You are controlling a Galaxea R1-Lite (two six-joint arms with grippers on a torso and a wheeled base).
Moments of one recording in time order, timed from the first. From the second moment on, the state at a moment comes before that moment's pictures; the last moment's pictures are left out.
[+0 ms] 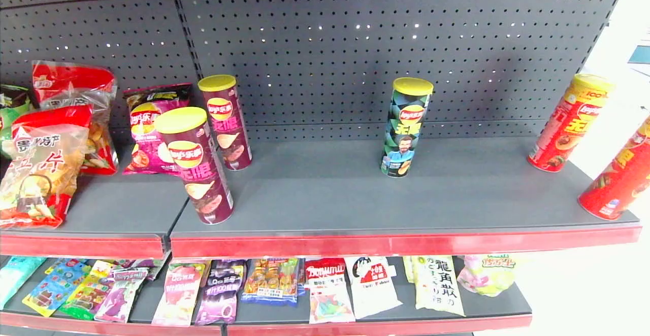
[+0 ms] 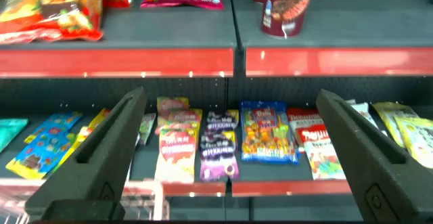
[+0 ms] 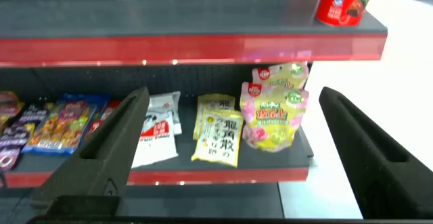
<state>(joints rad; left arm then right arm) 0.00 0.00 0.00 0.00 0.00 0.00 0.00 0.00 0.00 0.00 0.00 0.00</state>
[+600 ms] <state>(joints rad) 0.00 0.00 0.00 0.00 0.00 0.00 0.00 0.00 0.00 0.00 0.00 -0.01</state>
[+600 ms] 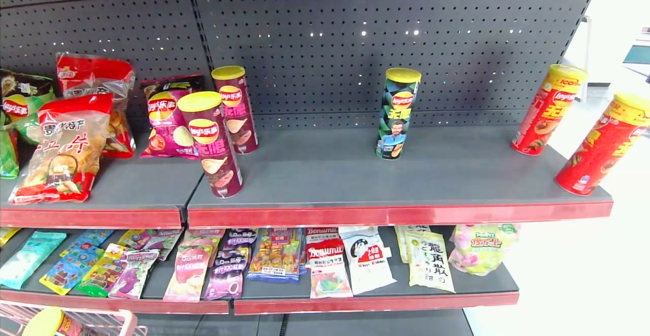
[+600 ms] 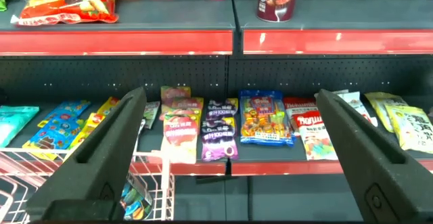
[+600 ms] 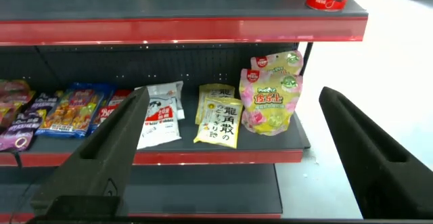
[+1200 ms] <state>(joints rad) 0.00 0.00 0.00 0.00 0.00 0.00 0.00 0.00 0.00 0.00 0.00 -0.01</state>
